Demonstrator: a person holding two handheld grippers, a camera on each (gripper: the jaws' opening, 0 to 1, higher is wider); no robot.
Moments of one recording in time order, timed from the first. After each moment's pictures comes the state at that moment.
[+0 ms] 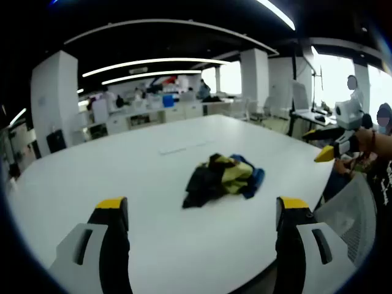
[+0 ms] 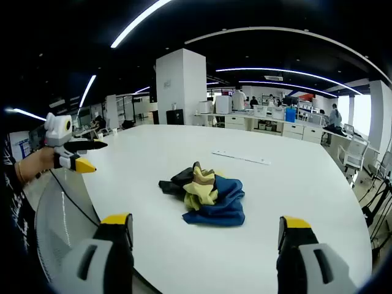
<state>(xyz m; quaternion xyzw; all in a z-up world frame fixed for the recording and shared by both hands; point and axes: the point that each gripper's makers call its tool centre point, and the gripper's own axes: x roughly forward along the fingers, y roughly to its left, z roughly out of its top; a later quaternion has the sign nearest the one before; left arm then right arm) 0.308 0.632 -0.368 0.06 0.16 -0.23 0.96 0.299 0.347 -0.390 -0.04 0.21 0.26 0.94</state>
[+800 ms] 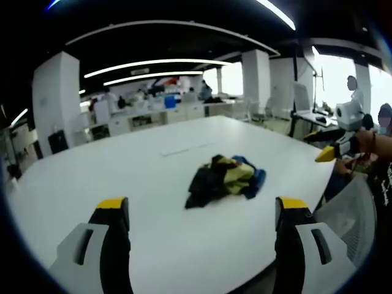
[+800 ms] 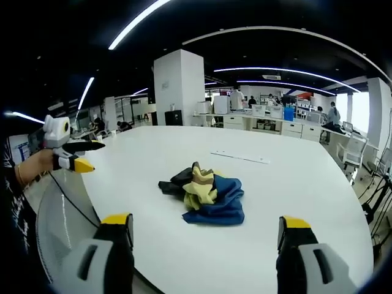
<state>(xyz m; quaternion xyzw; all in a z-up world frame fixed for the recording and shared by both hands) 0.305 0.637 -0.364 0.06 0.16 -0.23 0.96 0.297 0.343 -0.390 -0.03 0.21 0.26 0.94</state>
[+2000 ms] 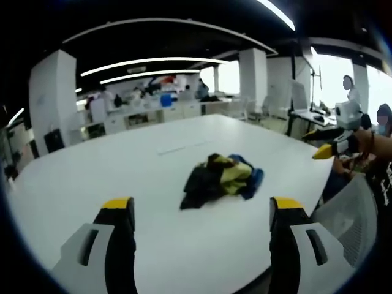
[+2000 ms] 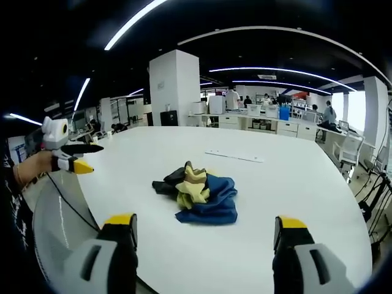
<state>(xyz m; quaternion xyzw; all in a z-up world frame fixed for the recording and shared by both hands) 0.316 0.624 -0.371 0.05 0.16 -0.25 0.95 0.304 0.332 -0.393 -0.03 0.21 0.24 0.95</state>
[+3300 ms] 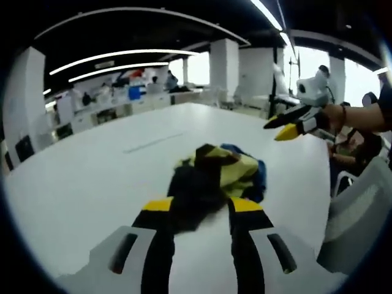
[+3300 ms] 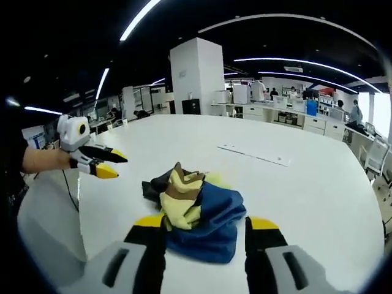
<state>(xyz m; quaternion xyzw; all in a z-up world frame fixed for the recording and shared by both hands) 0.414 0.574 -0.440 0.08 0.20 -0.35 0.91 0.426 0.362 -0.436 -0.05 0.24 0.34 0.91</state>
